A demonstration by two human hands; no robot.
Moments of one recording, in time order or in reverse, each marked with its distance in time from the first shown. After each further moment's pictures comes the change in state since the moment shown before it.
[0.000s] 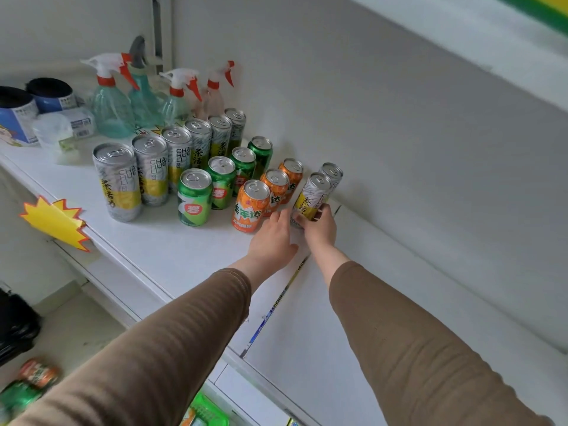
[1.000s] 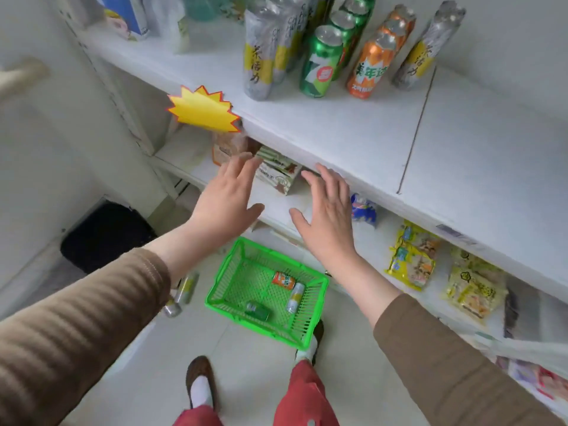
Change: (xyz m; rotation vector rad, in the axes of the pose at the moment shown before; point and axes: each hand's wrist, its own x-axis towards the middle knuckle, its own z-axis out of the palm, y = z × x) left_hand -0.256 -0.248 -0.195 0.259 -0.087 0.216; right_hand -0.391 -0.045 0.132 -0.520 -0.060 -0.499
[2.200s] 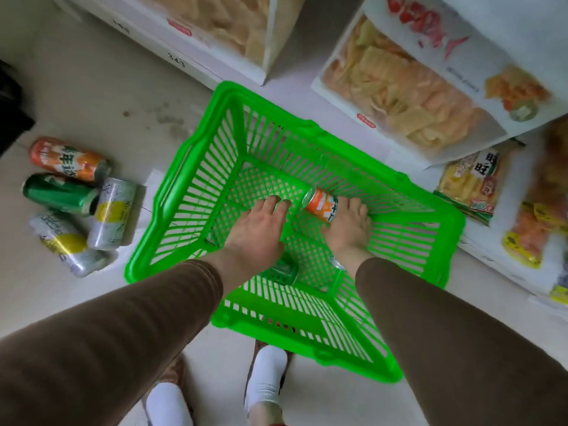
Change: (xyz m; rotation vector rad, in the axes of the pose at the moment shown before) left_hand -0.139 -0.228 0.644 -0.036 -0.709 -0.173; right_hand -0.225 0.292 0.655 -0.338 -0.715 0.513
